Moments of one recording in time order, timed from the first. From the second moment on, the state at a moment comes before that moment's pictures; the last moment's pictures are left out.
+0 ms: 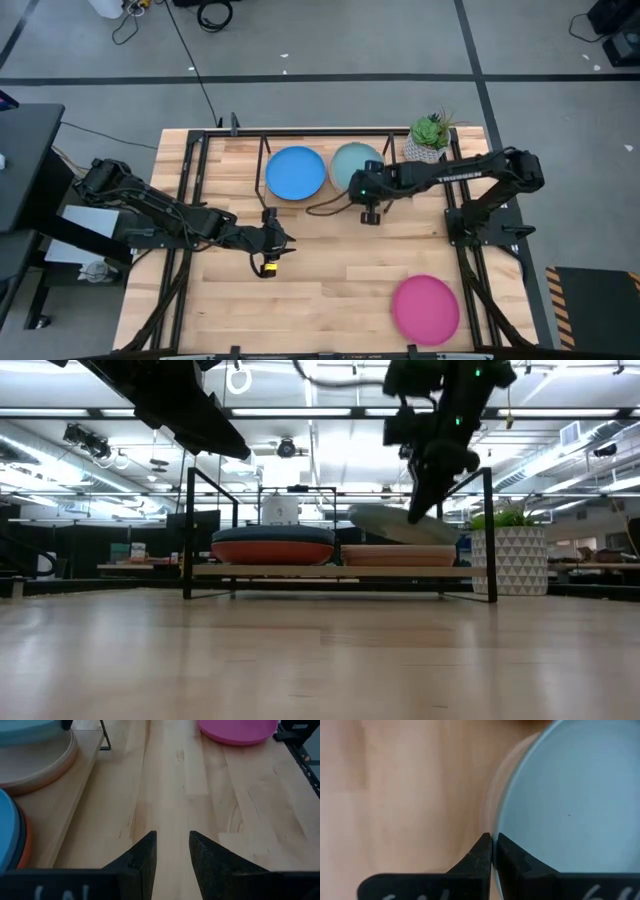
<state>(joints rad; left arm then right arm) -0.36 1.31 0.75 -0.05 -0.35 -0.23 -0.08 1.52 1.09 -0.70 0.26 -0.05</state>
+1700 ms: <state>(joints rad) -0.36 1.31 0.75 -0.11 -0.30 -0.22 0.56 1.66 1.03 -0.84 -0.08 0.39</state>
